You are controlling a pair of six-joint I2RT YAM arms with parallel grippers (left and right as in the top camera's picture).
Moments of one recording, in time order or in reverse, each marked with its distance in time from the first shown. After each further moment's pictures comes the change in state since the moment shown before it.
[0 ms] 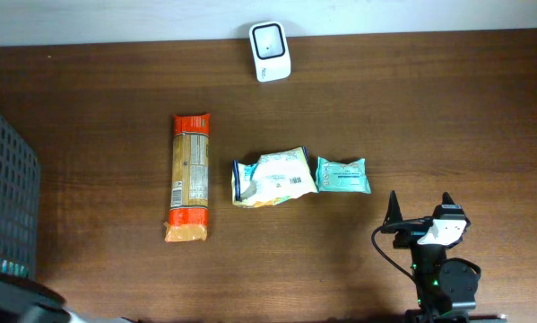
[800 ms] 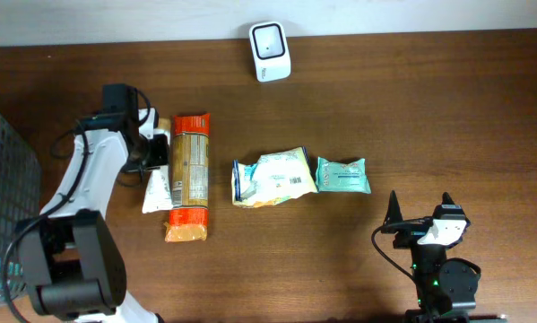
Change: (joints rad) left arm -0.962 -0.009 -0.442 -0.221 -0.079 -0.293; right arm 0.000 0.000 0.000 0.000 0.000 -0.001
